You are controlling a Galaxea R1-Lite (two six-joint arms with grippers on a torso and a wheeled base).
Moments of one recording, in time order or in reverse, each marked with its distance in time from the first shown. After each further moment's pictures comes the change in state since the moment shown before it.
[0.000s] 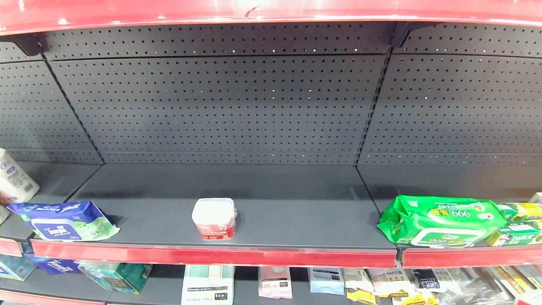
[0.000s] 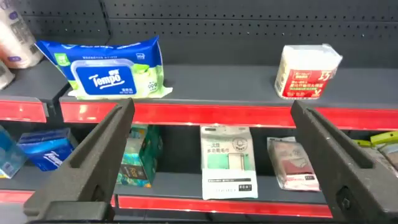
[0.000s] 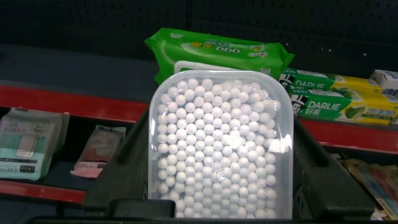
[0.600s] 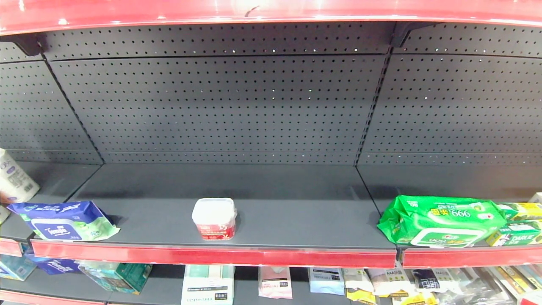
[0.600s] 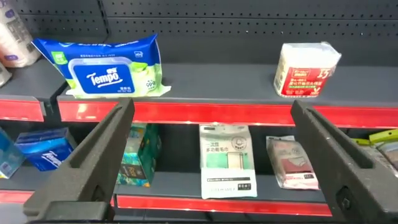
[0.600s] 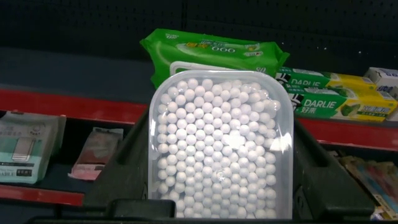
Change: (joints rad) left arm 0.000 -0.007 0.004 0.000 -0.001 -0.001; right arm 0.000 -0.001 0.000 -0.002 -0.035 0.006
